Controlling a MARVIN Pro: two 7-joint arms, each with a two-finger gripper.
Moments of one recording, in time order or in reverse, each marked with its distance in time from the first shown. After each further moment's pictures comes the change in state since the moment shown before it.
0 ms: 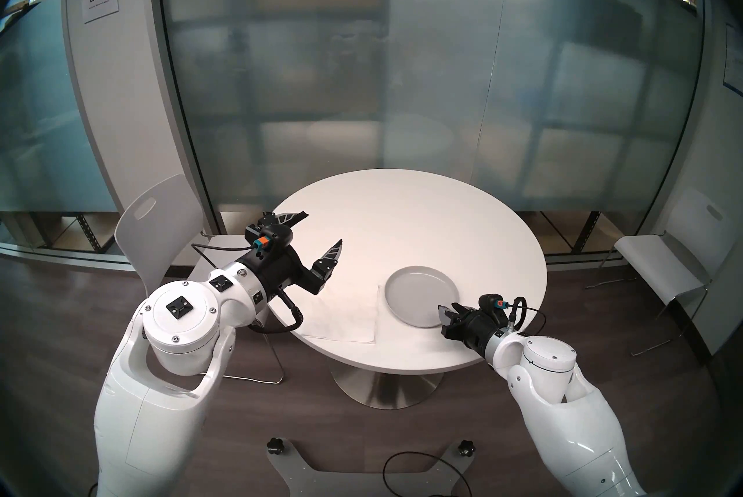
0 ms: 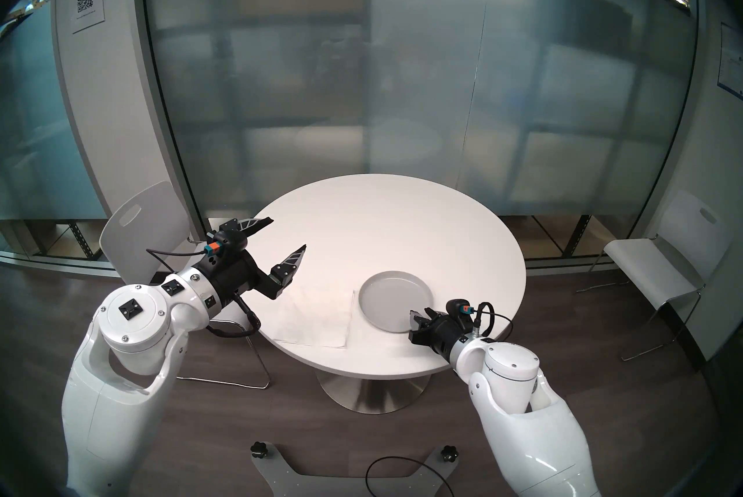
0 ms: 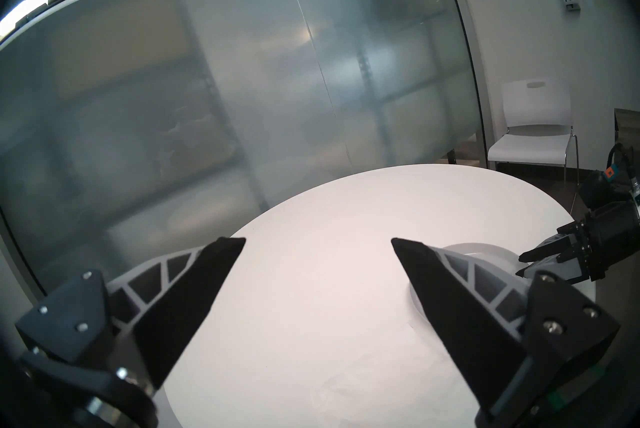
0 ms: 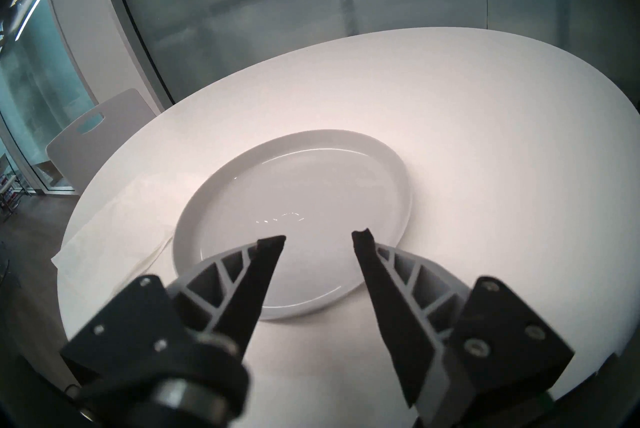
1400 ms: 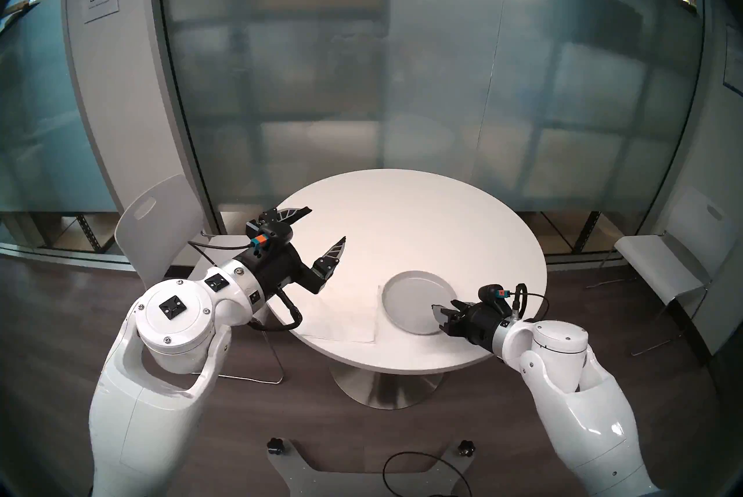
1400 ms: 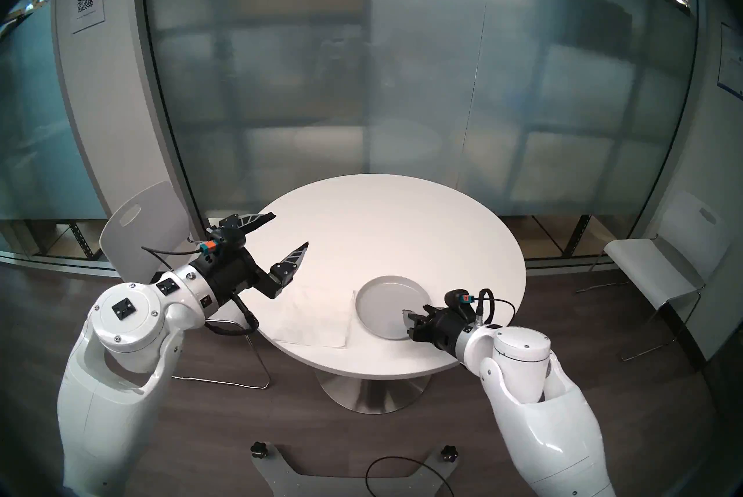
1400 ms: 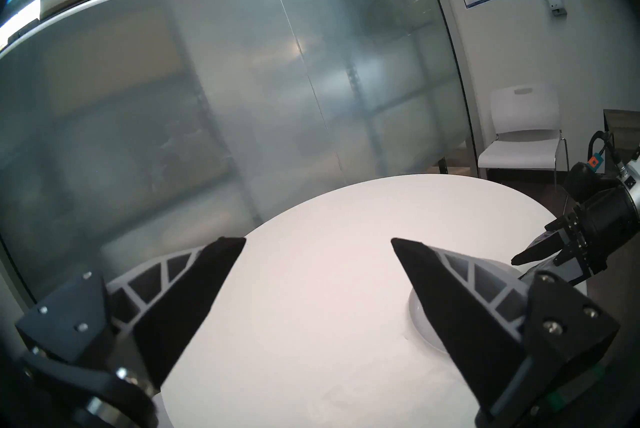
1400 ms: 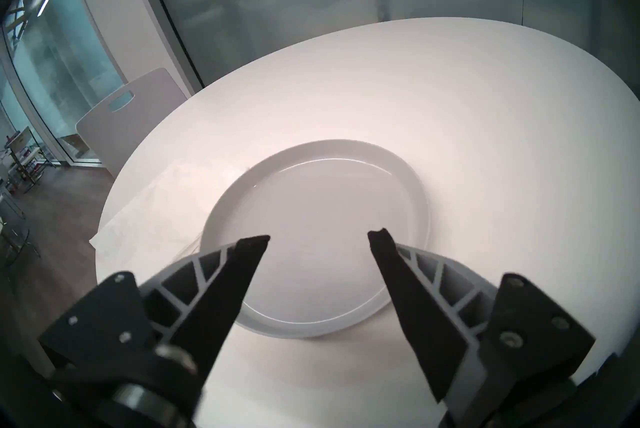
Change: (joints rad) left arm -0.001 0.017 -0.007 -0.018 -0.019 -0.028 -0.028; right arm 0.005 0.030 0.025 -0.104 0.005 0.154 0.085
